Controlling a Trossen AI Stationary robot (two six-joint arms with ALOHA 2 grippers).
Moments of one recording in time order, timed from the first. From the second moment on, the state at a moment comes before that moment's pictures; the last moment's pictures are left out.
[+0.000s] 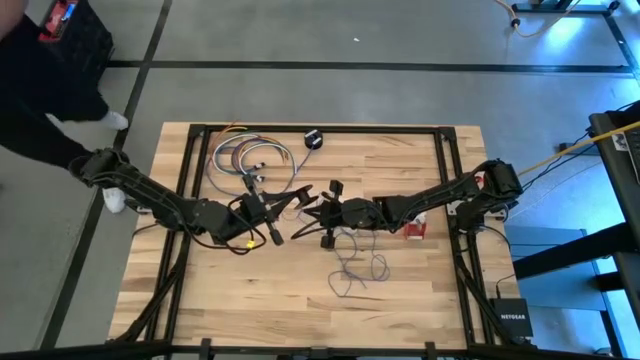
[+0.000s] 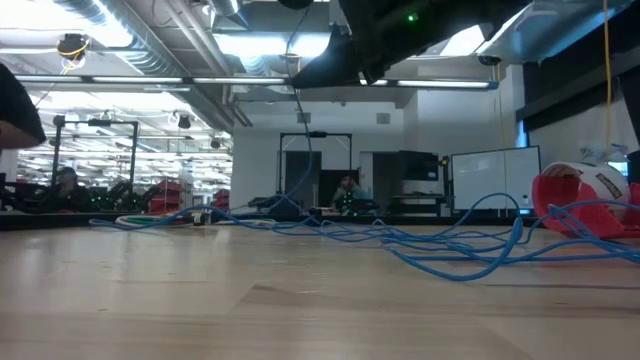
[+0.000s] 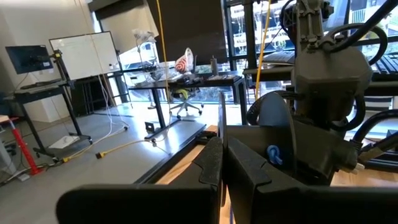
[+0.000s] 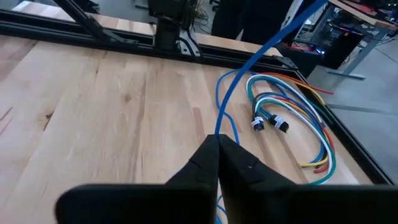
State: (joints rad) left arm -0.40 1.25 0.75 0.62 -0.95 0.21; right arm 0.16 1.70 1.00 0.34 0.36 -0.11
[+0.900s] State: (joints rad) left arm -0.34 1.31 0.75 0.60 -0.95 0.16; right arm 0.27 1.70 1.09 0.39 0.37 -0.30
